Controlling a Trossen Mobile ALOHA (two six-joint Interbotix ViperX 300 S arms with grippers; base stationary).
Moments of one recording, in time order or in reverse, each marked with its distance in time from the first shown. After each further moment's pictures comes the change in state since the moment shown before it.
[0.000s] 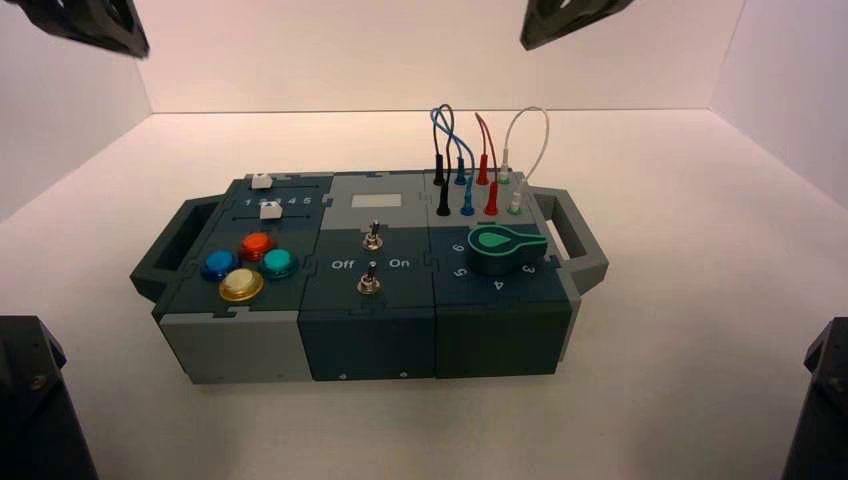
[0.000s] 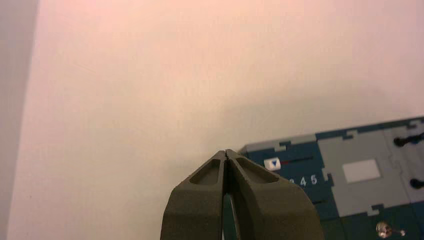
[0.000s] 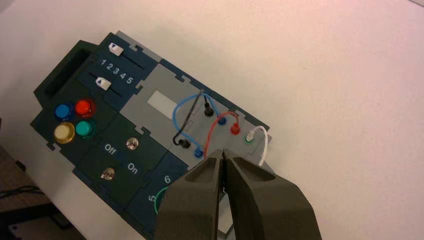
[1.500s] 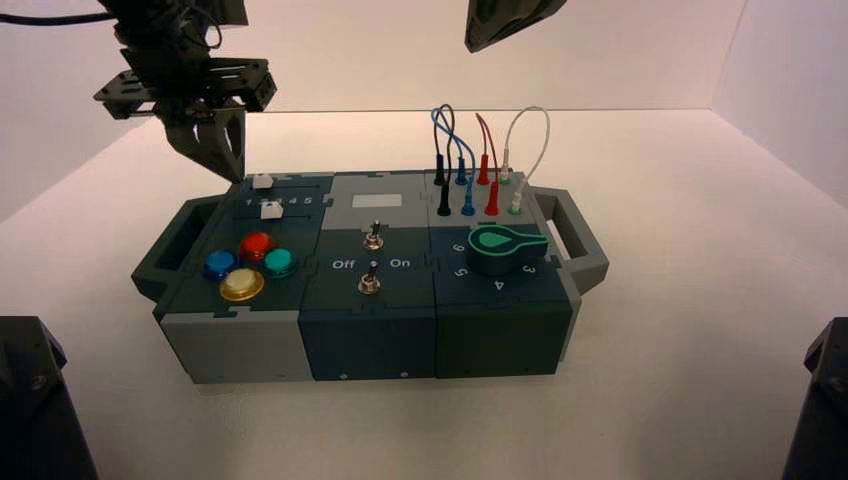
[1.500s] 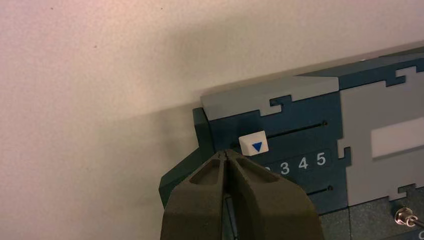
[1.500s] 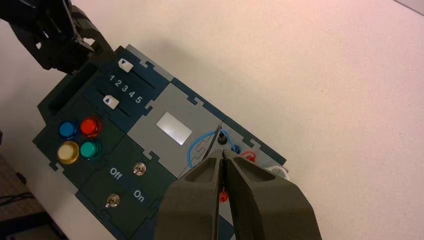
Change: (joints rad) left arm -0.127 0.535 -0.147 -0.098 0.035 -0.006; right arm 0.038 0.153 -0.097 -0.002 -0.057 -0.006
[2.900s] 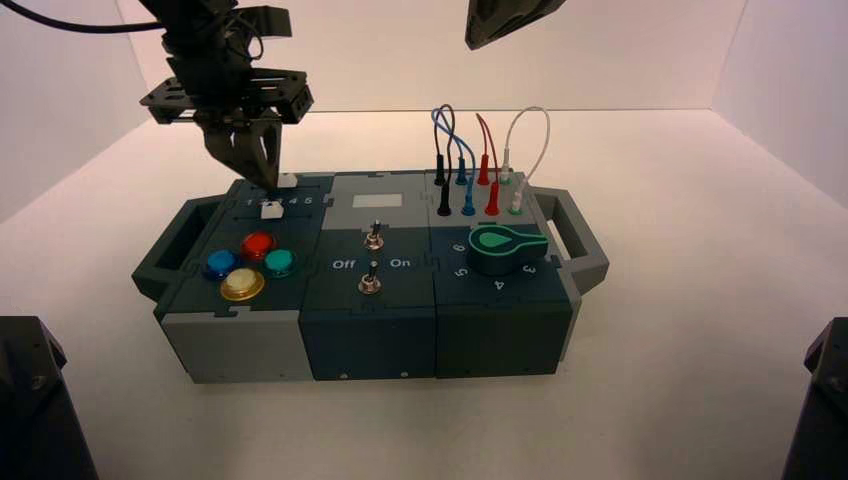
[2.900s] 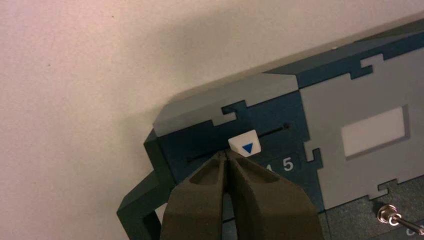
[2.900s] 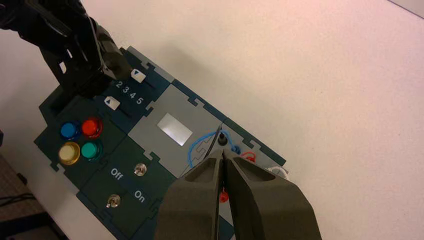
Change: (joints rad) left arm -0.114 0.067 -0.043 0.000 -0.003 0.002; right arm 0.000 -0.005 0.000 0.000 0.000 0.002
